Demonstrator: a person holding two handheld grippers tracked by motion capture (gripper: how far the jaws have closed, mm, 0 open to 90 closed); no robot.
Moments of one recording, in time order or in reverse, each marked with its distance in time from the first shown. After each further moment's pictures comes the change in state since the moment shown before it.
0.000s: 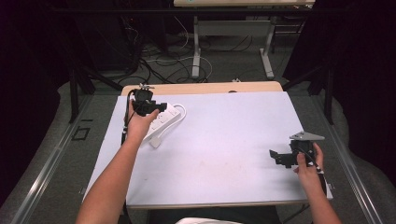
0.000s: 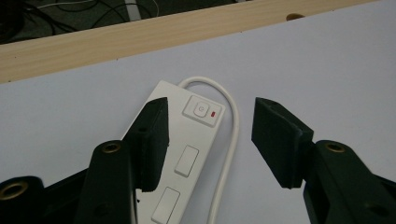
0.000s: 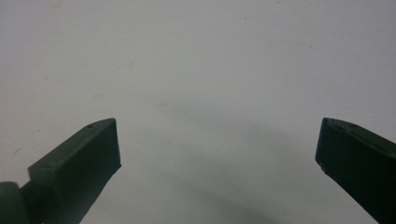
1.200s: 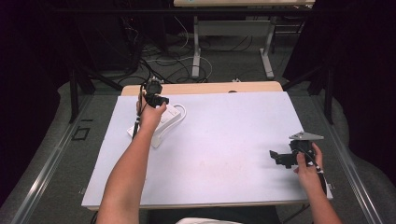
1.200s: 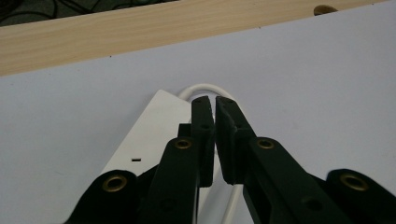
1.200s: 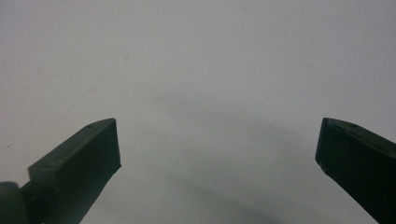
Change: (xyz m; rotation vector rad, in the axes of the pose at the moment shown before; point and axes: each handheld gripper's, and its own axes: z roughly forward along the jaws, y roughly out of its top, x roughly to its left) left arm -0.003 0.022 0.050 0.077 0.032 -0.081; right arm -0.003 -0.002 0.004 0.022 0.005 0.001
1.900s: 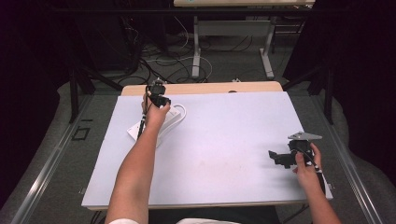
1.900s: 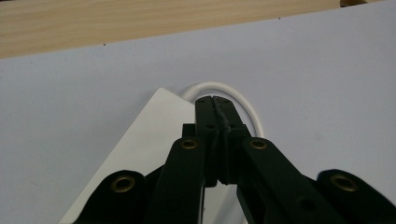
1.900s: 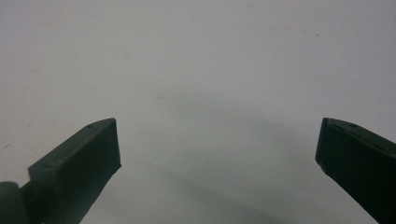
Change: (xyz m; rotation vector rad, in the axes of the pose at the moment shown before) left arm 0.004 0.001 0.034 0.047 0.019 -0.045; right arm 0.001 0.000 0.004 0.010 0.012 0.010
